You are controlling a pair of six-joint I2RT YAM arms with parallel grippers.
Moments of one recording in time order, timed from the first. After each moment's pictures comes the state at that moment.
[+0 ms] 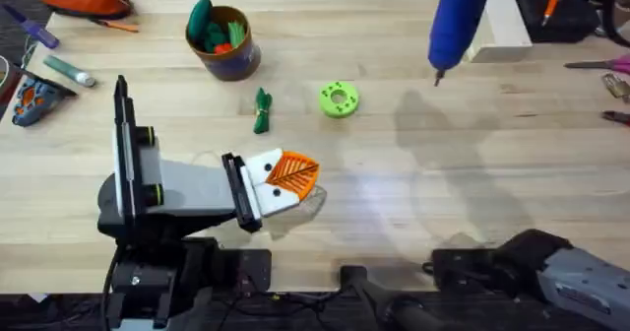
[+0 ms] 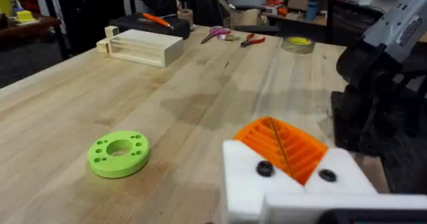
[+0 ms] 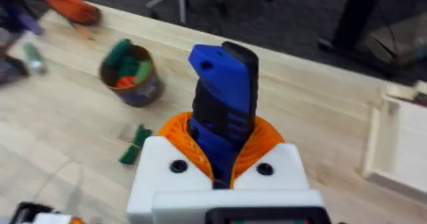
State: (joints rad) left arm 0.00 0.01 0.01 -0.14 1.21 0.08; right arm 0.47 1.08 1.43 -0.78 0.04 0.10
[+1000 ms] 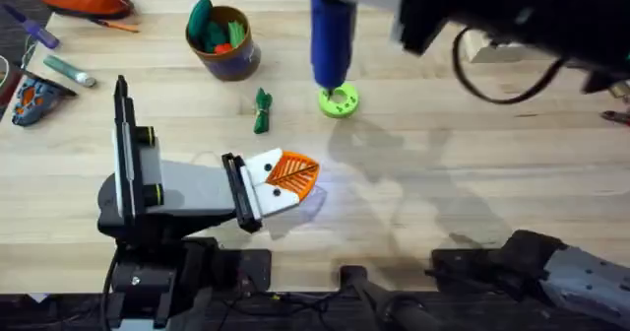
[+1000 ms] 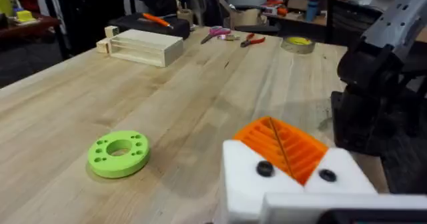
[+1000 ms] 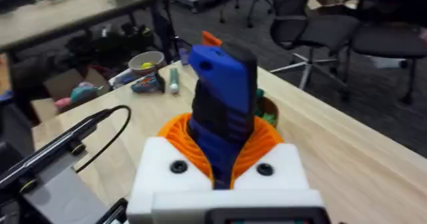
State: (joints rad) left arm 0.00 0.01 0.01 -0.14 1.21 0.08; right arm 0.74 1.05 1.10 -0.15 -0.18 0.08
